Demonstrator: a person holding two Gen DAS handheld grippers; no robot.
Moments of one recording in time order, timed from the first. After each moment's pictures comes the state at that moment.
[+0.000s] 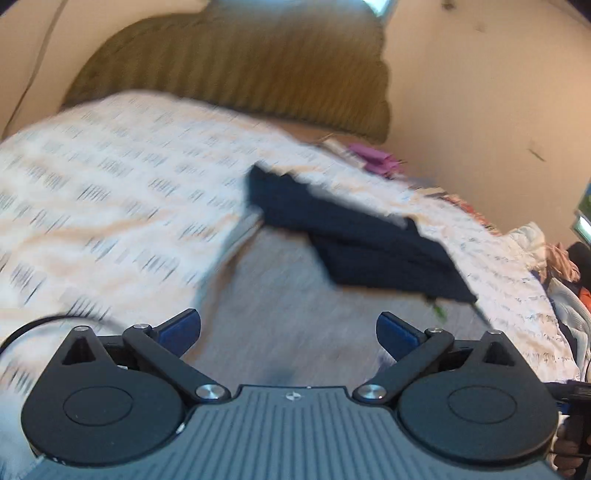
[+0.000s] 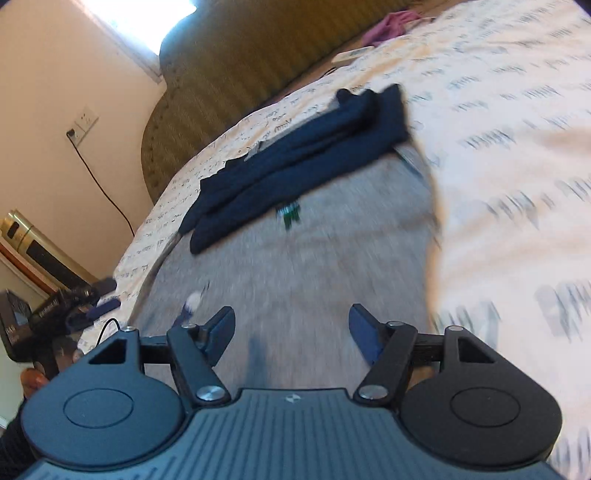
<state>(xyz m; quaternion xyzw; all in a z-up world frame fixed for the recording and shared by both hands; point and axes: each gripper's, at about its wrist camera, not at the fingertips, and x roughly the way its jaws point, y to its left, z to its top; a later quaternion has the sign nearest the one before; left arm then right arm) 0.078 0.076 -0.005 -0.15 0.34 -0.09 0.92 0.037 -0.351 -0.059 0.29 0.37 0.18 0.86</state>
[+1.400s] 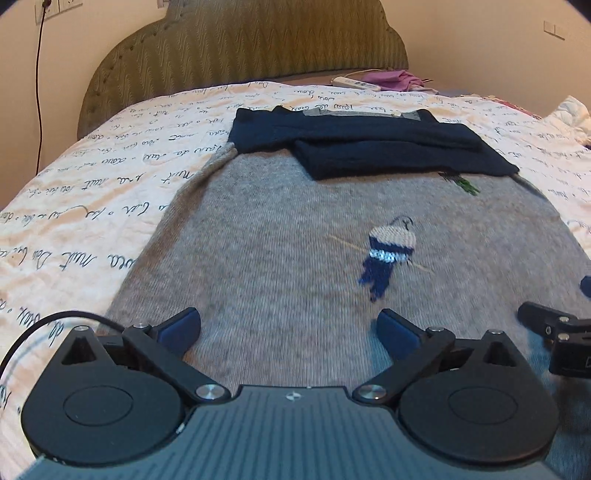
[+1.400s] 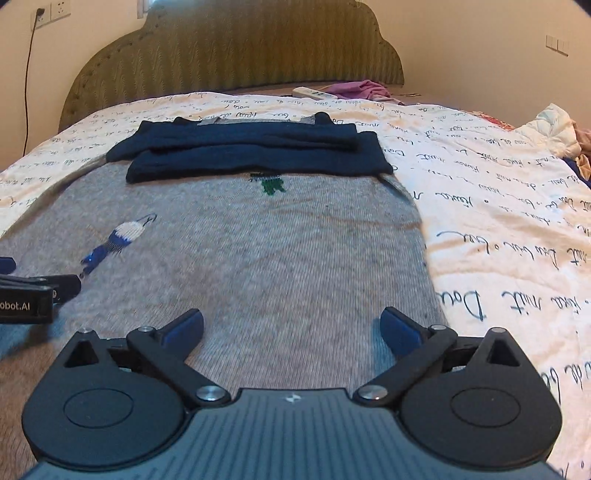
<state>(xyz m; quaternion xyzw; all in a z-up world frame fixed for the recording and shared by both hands) 0.044 -0.036 -0.043 0.05 0.37 -0.02 0.93 0.014 -0.221 -0.063 0.01 0.35 -0.01 0.94</state>
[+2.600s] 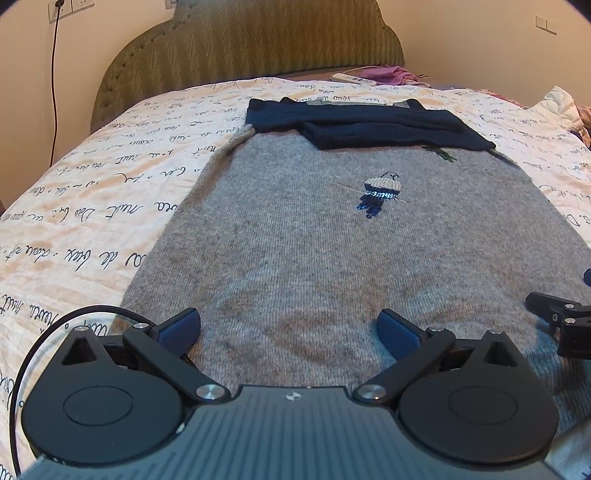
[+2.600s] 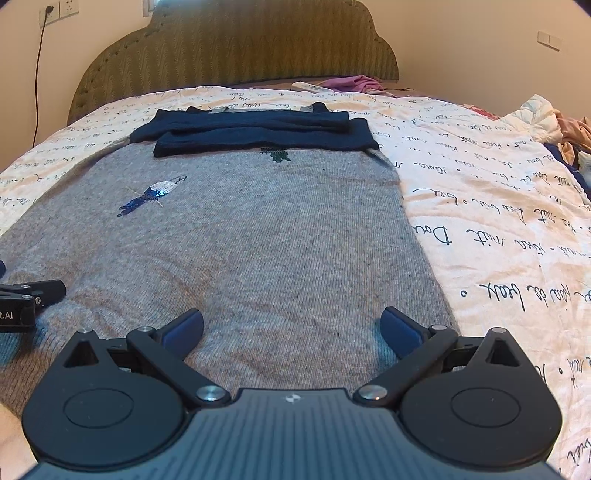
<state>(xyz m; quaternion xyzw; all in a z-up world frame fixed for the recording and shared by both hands) -0.024 -0.014 -0.038 0.06 0.37 -0.03 0.93 -0.058 -0.213 -0.060 0.02 0.36 -0.01 0.93</state>
